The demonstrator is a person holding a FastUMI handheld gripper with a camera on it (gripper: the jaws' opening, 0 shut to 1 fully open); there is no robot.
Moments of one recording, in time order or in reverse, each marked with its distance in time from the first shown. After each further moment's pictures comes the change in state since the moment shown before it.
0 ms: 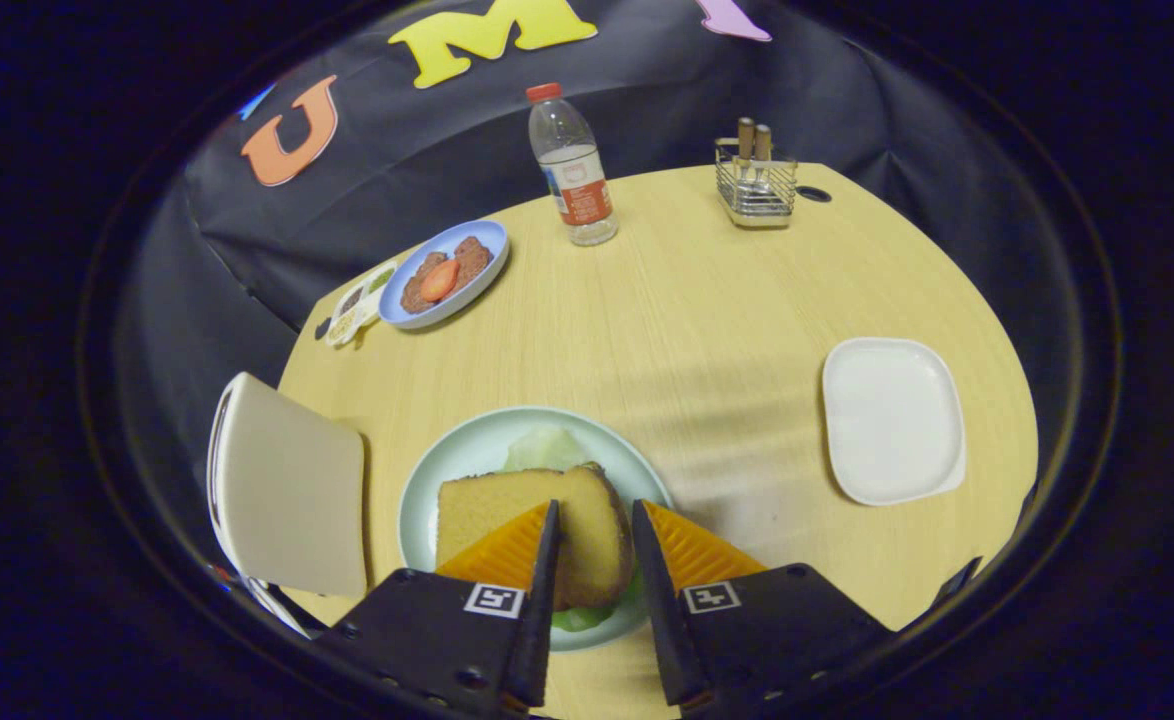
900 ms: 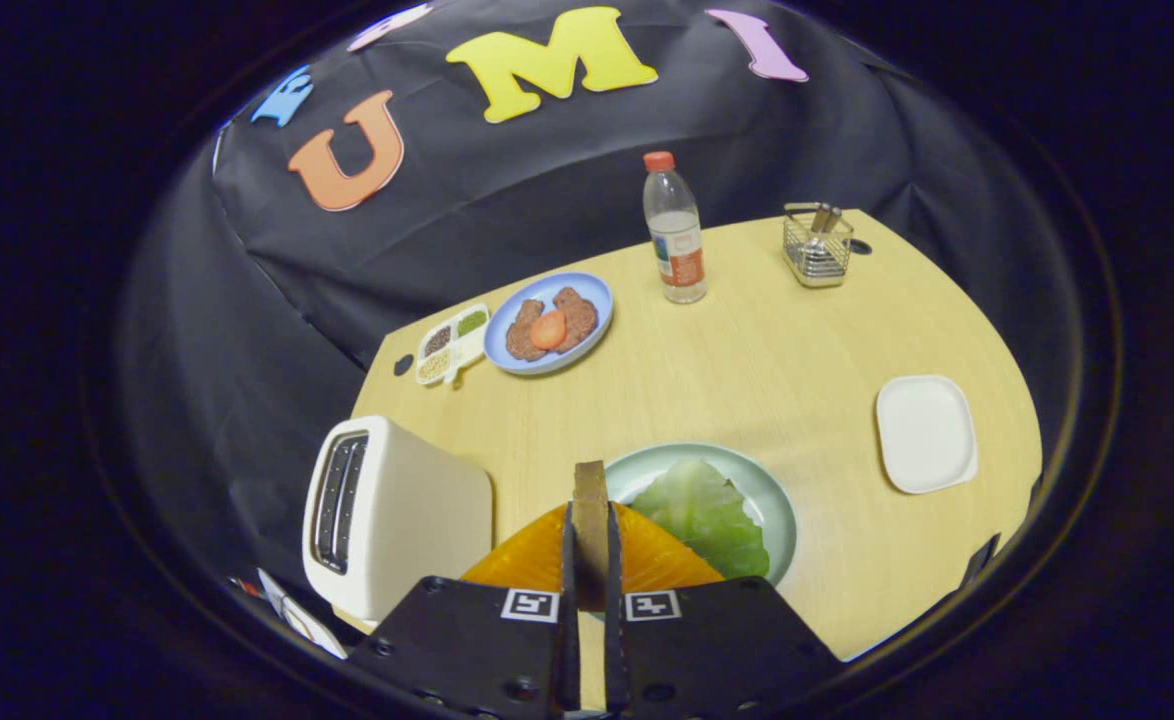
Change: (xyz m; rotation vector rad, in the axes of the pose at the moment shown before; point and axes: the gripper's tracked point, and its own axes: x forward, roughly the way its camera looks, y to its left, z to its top) arm -0.047 0.096 0.019 0.035 -0.100 0.063
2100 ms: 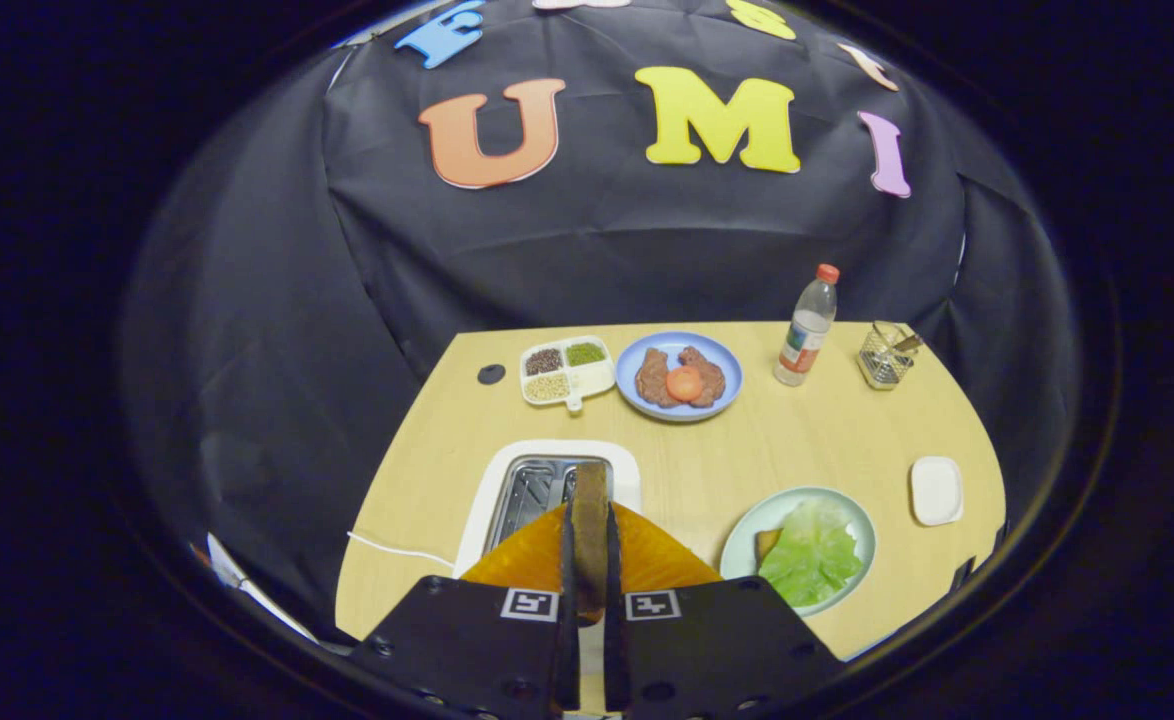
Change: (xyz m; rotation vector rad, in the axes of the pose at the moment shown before) arm -0.040 0.211 0.003 -0.250 -0.199 -0.040
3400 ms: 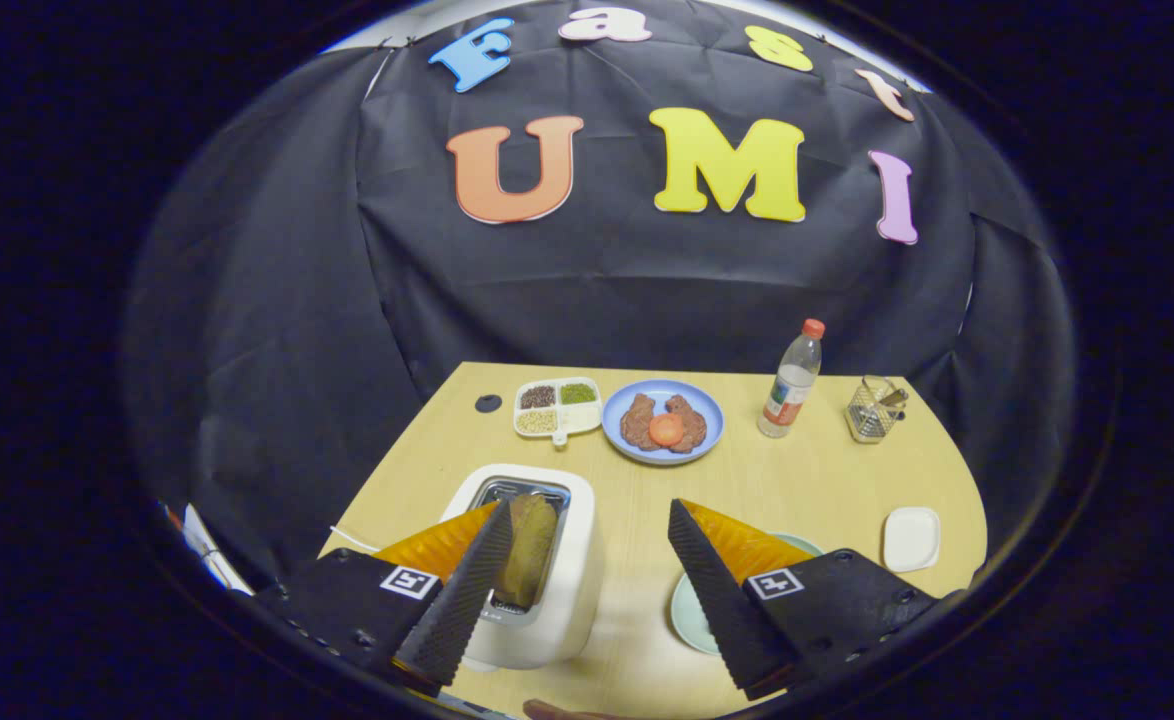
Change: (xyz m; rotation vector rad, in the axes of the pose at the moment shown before) arm -0.004 -0.013 0.005 -0.074 -0.090 -0.002
